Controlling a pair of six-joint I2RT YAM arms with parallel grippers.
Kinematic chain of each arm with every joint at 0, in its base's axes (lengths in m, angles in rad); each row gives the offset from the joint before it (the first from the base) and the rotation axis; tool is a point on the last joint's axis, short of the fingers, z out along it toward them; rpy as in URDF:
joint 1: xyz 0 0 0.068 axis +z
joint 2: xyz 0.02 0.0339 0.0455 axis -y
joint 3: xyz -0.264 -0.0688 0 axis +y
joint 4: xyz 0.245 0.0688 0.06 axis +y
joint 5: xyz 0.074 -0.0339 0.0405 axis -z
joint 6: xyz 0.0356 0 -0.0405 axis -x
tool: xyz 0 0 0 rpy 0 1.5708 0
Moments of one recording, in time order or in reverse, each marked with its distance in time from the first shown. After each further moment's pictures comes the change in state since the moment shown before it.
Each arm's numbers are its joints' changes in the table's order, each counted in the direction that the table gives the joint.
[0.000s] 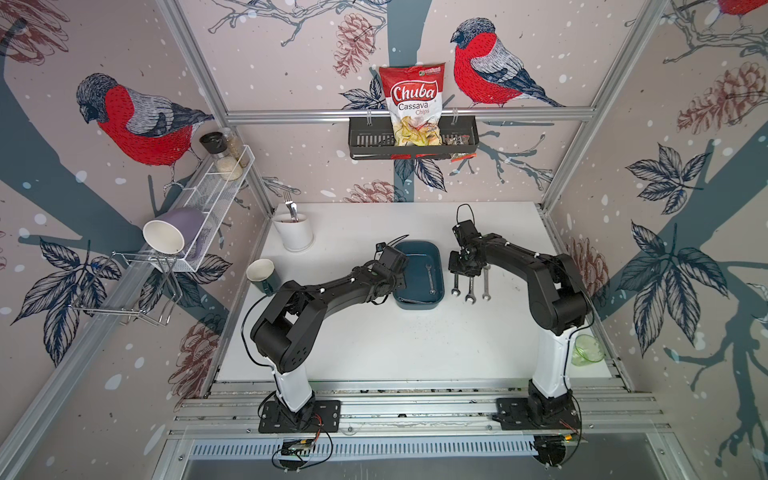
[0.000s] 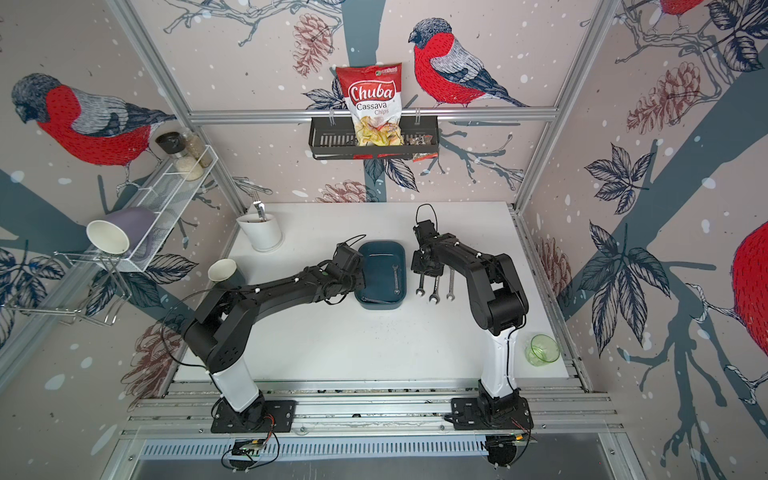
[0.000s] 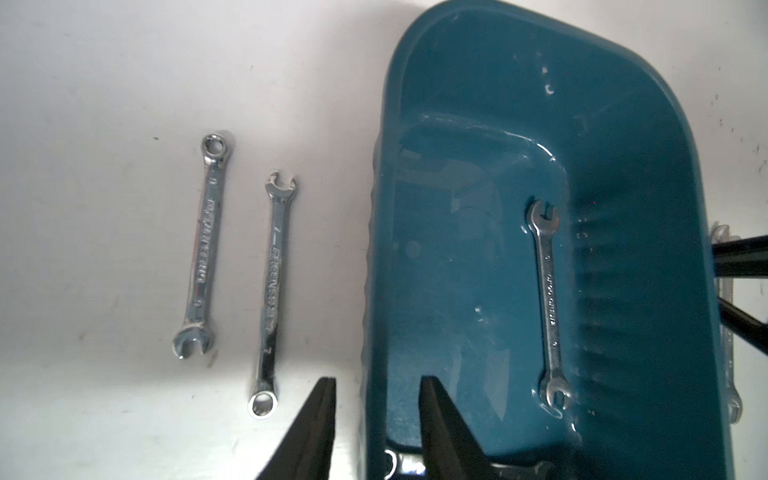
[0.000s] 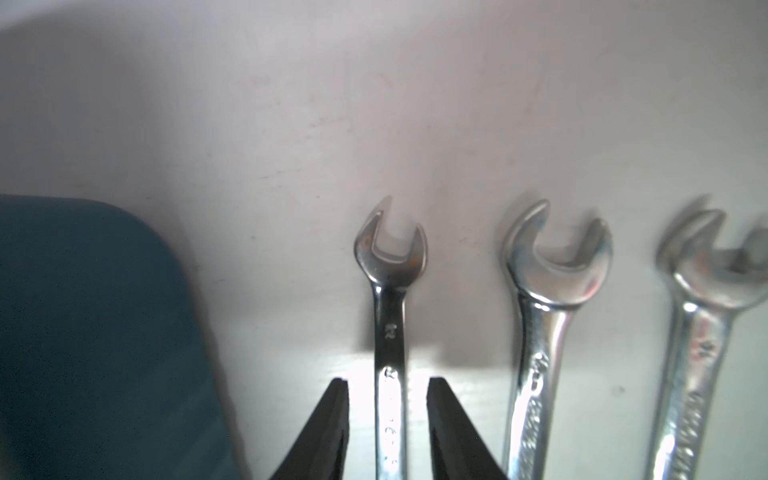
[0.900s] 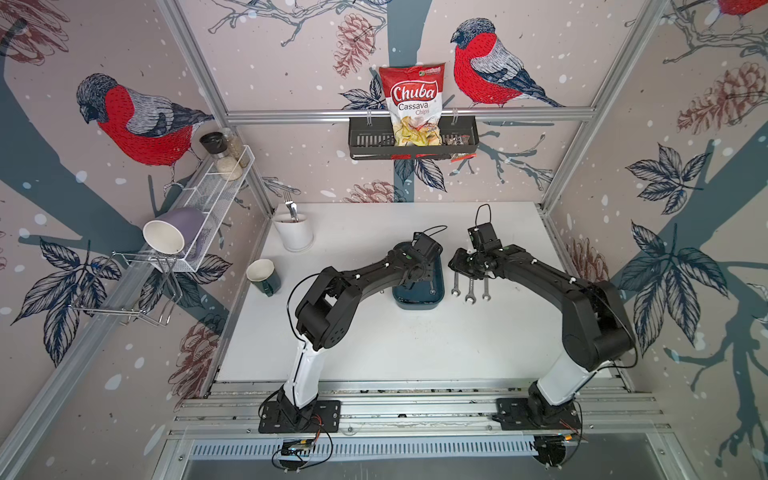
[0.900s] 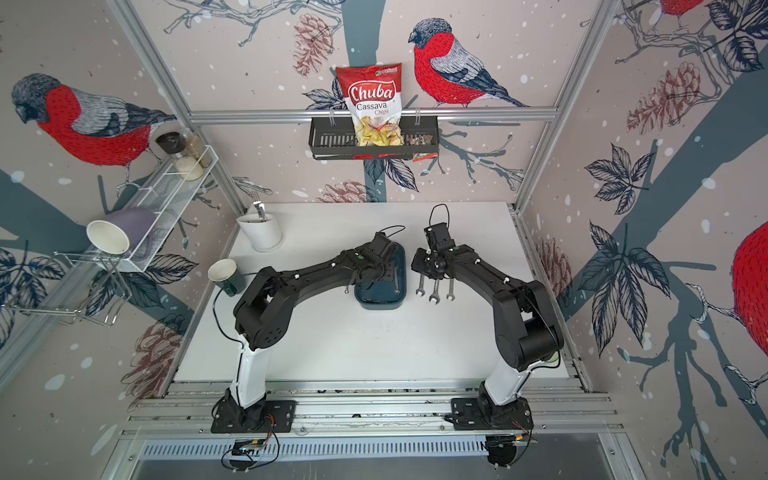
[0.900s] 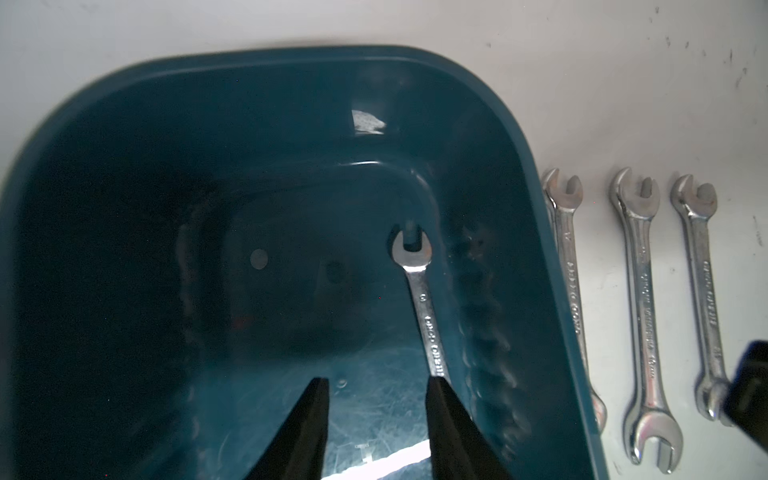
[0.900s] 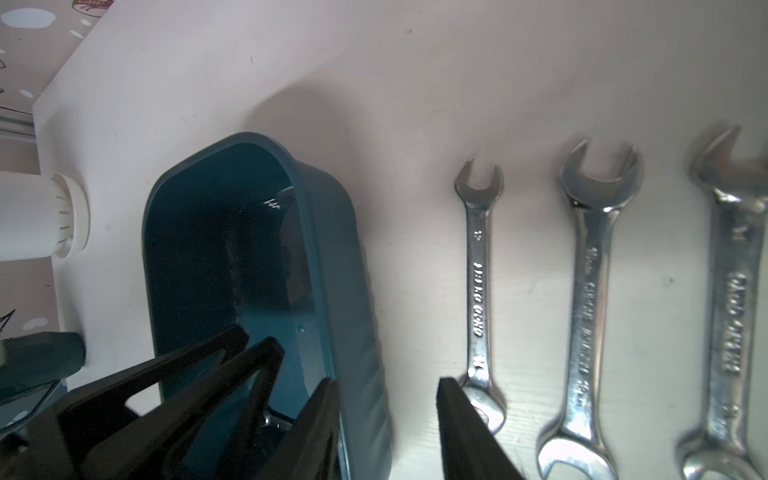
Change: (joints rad) left arm -0.114 -0.326 -0.467 0.187 -0.012 -0.157; right arm -0.002 0.296 0.262 -0.214 -0.199 -0.134
